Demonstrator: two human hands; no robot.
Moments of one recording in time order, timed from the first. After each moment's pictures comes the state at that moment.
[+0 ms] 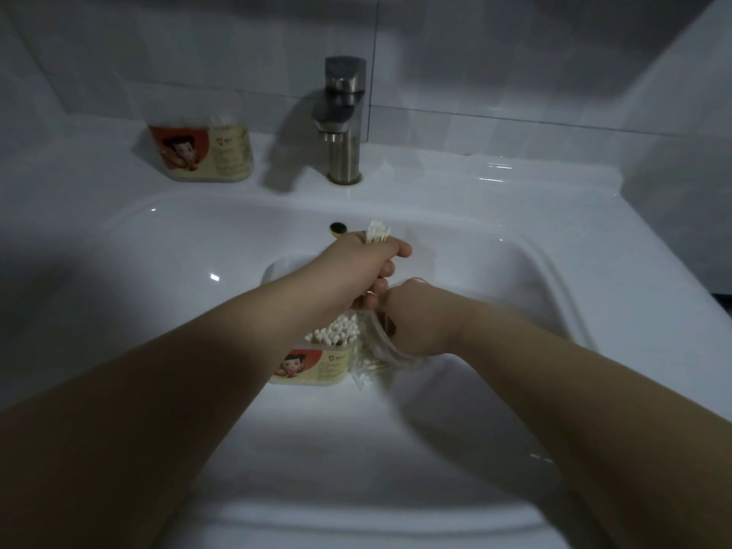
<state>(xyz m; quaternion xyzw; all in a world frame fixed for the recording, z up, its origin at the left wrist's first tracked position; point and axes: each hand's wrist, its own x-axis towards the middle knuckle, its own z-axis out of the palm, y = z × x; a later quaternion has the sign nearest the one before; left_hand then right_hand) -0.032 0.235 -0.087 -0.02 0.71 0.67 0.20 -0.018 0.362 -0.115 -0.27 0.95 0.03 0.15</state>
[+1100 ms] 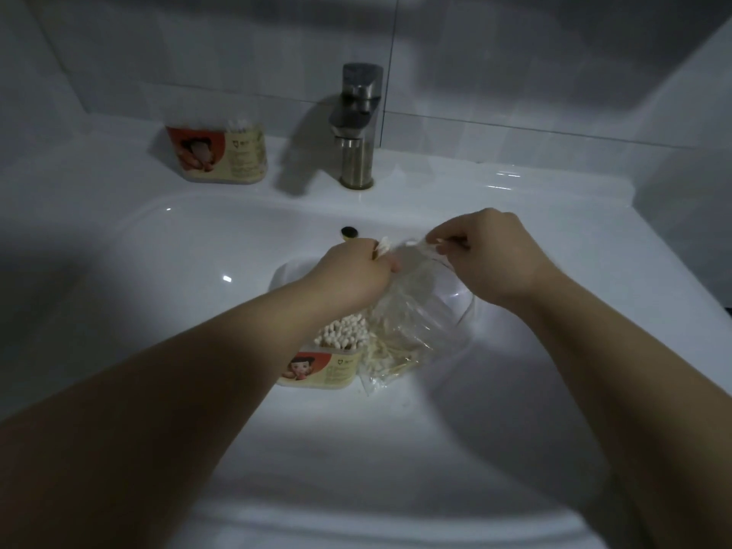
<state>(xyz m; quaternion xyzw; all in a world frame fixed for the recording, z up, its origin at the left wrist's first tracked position) -0.048 0.217 -0.101 0.08 0.90 0.41 0.09 -0.032 0.405 -0.065 -0.08 0.97 -0.21 -0.10</state>
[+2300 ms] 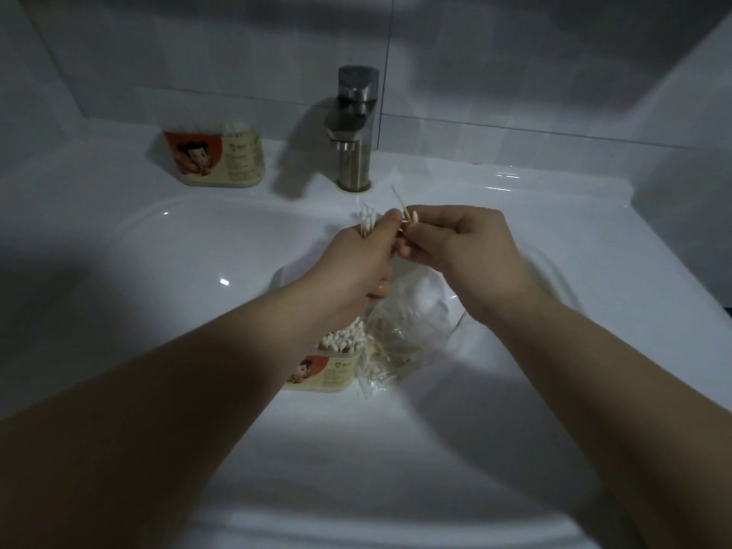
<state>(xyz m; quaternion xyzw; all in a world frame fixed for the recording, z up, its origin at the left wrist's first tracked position) -0.042 0.235 -0.093 -0.02 0.65 0.75 0.13 -0.029 0.375 -0.077 -0.06 0.71 -0.70 -0.06</state>
